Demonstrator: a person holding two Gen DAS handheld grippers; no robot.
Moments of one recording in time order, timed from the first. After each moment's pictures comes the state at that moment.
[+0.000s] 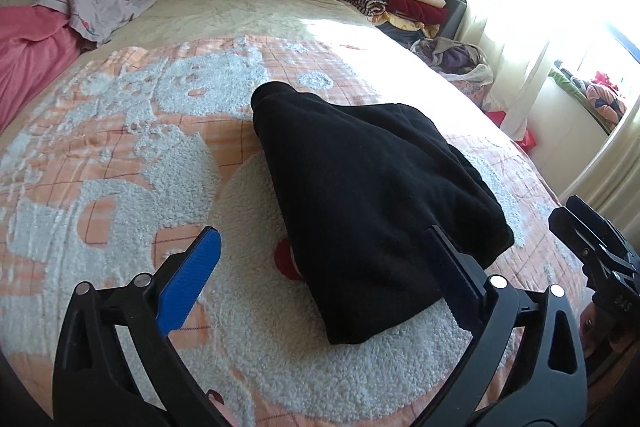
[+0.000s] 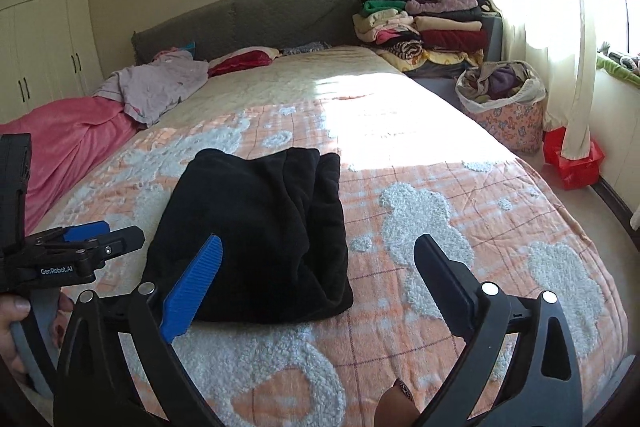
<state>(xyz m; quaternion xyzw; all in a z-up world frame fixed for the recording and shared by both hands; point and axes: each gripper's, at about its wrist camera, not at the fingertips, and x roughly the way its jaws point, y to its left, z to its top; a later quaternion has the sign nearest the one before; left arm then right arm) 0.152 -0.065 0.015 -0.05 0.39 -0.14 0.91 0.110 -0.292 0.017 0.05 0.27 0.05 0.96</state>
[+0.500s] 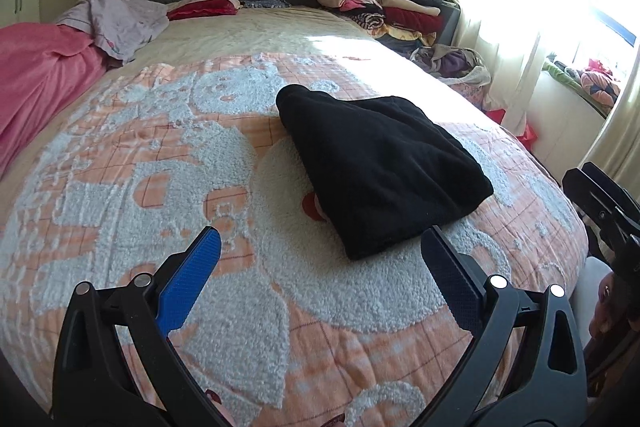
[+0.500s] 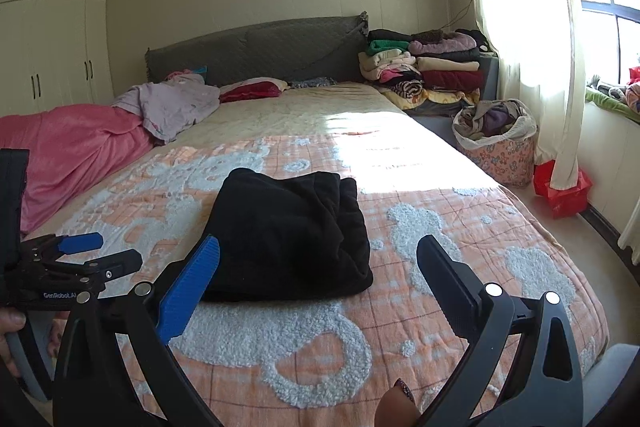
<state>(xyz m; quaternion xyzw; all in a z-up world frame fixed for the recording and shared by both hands) 0.075 -0.042 0.027 -0.02 0.36 -0.13 0.93 0.039 -0.259 0.039 0.02 0.22 0.05 0.97</state>
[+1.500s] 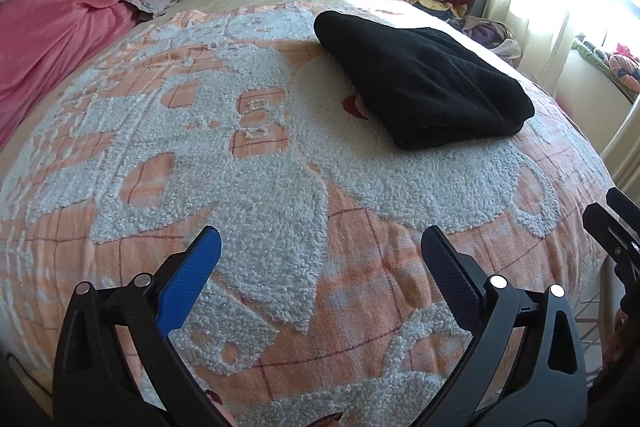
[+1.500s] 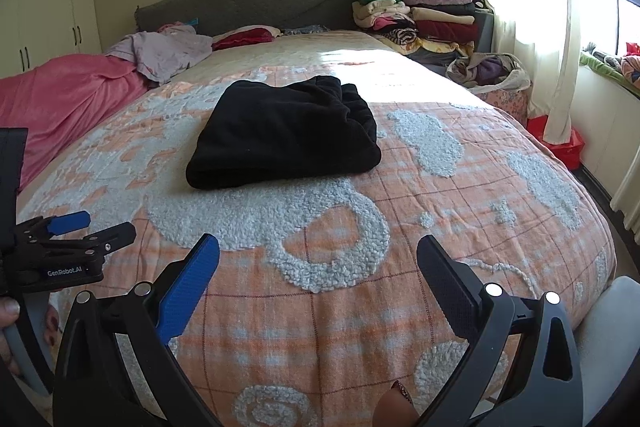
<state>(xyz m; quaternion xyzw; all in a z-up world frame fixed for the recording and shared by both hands) 0.040 -0.029 -0.039 -0.01 0.41 -0.07 0.91 -0.002 -0.239 -0.031 0.02 0.31 0.03 0.95</state>
